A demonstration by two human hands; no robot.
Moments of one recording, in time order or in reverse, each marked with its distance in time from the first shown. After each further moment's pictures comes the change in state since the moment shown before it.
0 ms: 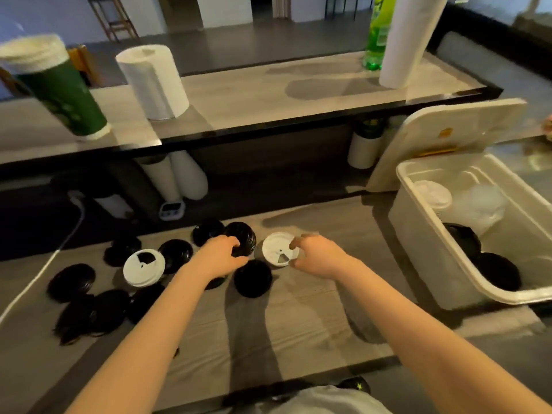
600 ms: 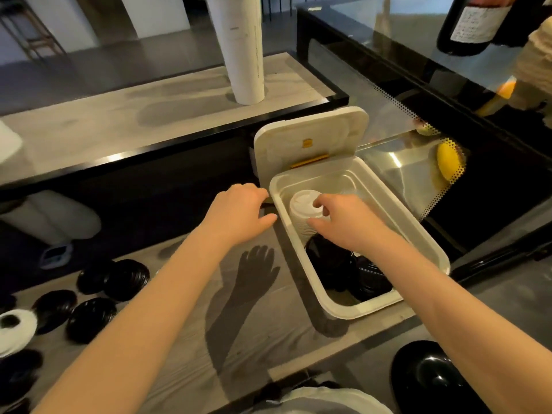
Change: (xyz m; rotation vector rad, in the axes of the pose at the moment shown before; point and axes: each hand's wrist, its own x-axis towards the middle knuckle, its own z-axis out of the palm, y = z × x) left_hand 0.035 0.315 -0.035 0.299 0.359 0.452; right_hand -0.126 0.212 -0.148 0.036 0.352 0.232
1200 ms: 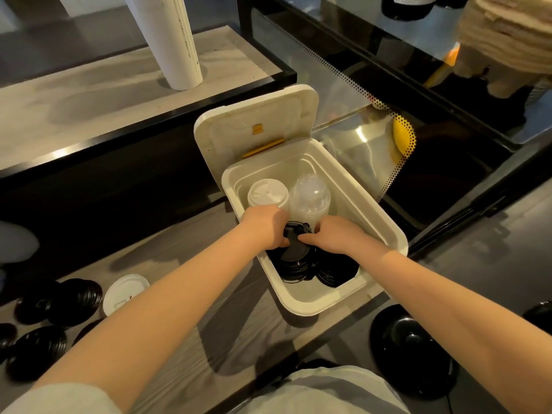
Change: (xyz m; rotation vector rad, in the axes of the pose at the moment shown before) left_hand 0.068 0.091 0.068 0.193 -0.456 0.183; right_hand 0.008 0.084 0.050 0.088 -0.308 0.365
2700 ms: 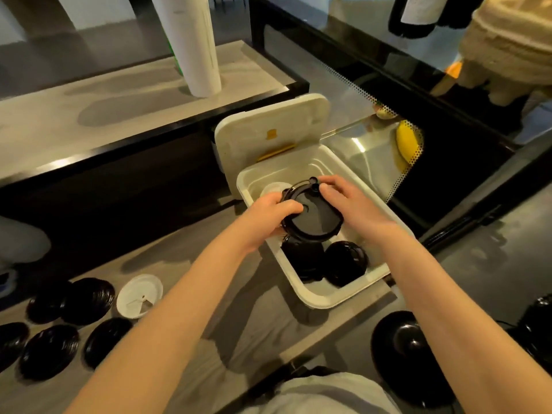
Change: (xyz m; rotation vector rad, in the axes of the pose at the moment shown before) left_hand -0.058 -0.016 -0.013 -1.669 0.123 0.013; right_hand -0.049 -0.027 -0.033 0.929 0.218 -0.341
